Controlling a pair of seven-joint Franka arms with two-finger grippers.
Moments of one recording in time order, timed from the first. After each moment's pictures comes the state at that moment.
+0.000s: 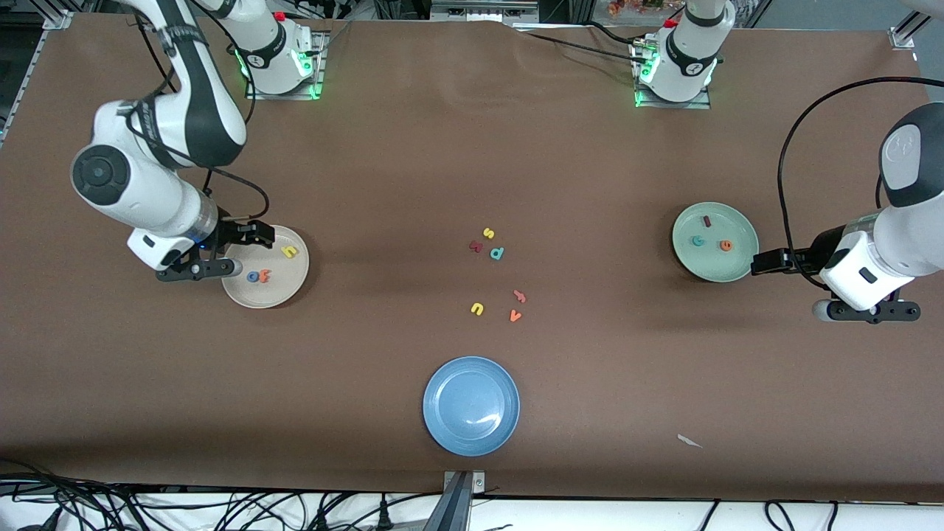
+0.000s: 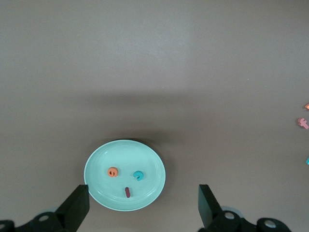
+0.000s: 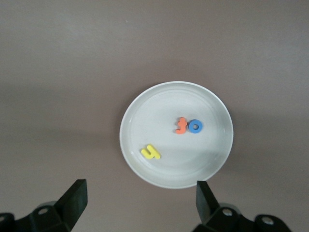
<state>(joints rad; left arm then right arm) 0.19 0.37 -0.22 -1.44 0.01 1.65 -0.05 0.20 0.19 -0.03 -1.91 0.03 2.00 0.04</state>
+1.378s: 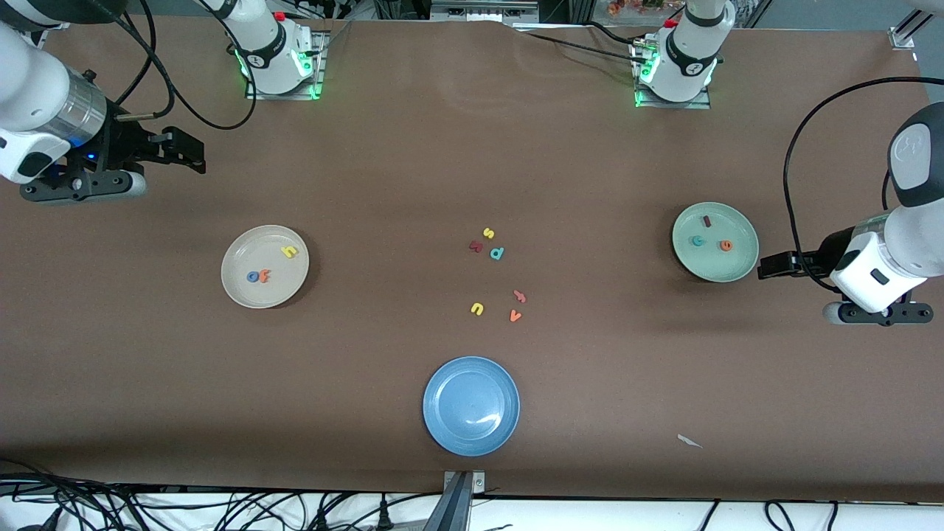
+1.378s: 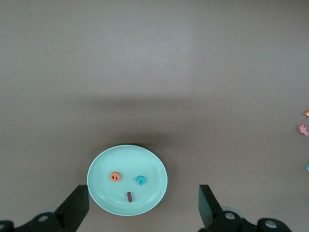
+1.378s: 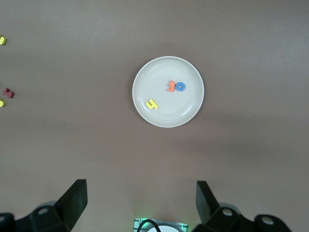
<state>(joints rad) 0.19 0.38 -0.21 -1.43 0.01 1.66 -0.05 0.20 0.05 -0.05 -1.59 0.03 1.50 0.04</state>
